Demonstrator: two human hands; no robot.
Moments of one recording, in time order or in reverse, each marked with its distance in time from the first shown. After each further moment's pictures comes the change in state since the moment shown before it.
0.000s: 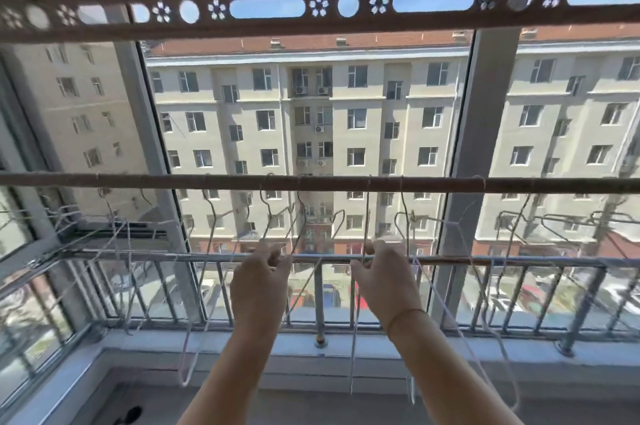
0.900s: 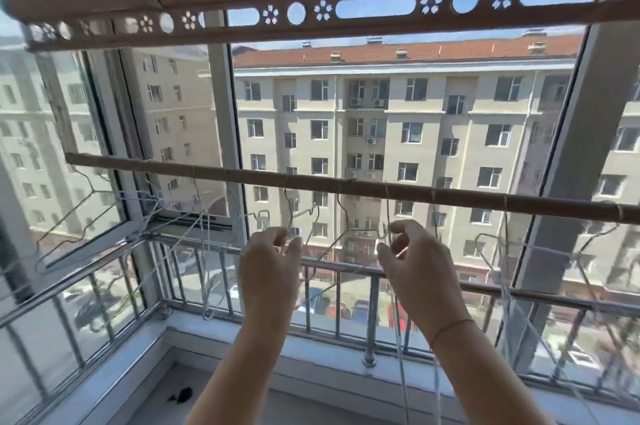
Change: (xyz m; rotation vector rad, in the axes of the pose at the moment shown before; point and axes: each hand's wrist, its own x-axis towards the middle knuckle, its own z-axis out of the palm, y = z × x) left_hand 0.033 -0.055 -0.062 -0.017 0.290 0.026; right_hand -0.003 -0.072 0.033 0.106 0.061 -0.275
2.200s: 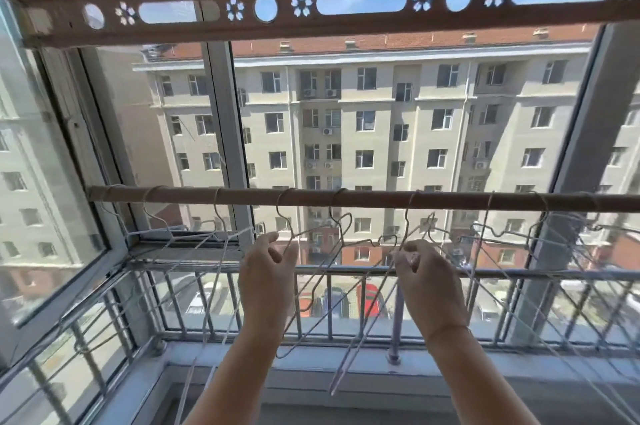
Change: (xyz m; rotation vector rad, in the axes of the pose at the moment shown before) left_hand 0.156 -0.151 -0.051 -0.106 -0.199 -0.059; right_hand 0.028 -0.083 0.177 -0.114 0.130 0.312
